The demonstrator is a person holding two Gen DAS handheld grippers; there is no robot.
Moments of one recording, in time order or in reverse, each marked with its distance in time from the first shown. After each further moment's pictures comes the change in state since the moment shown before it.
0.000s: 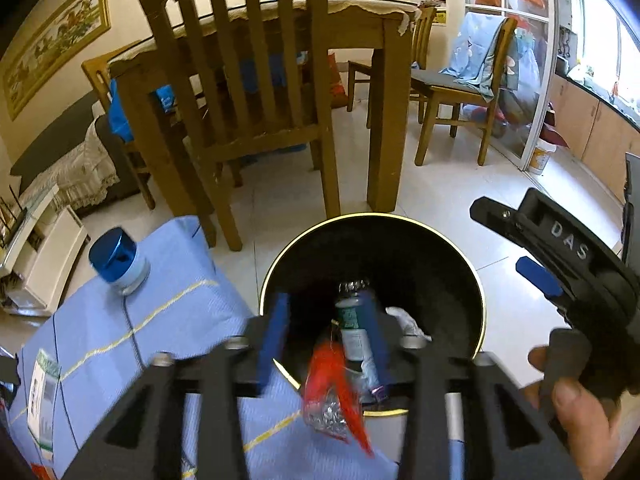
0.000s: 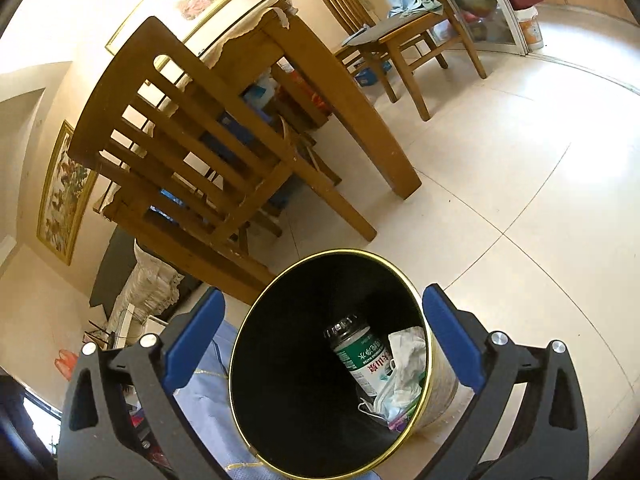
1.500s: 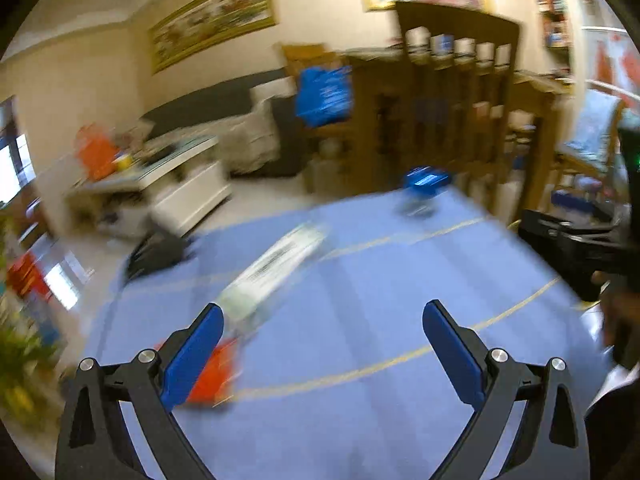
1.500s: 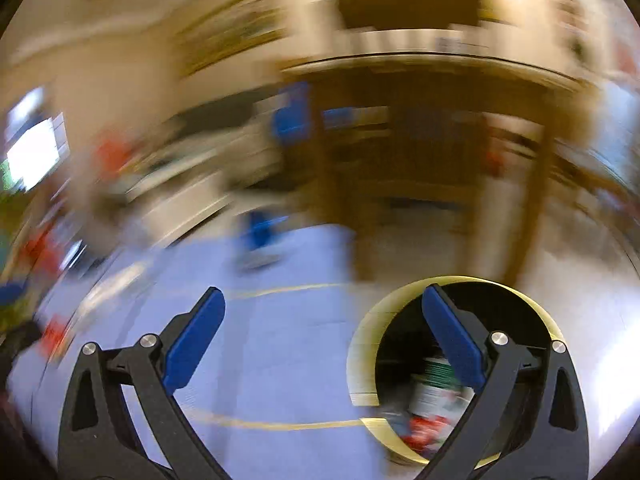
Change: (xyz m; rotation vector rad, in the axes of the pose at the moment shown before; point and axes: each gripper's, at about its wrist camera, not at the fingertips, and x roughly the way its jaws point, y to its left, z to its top) left arm -0.171 0.228 -0.198 -0.321 -0.116 0.417; right arm -0.019 0.201 -0.148 -0.950 0.110 0.338
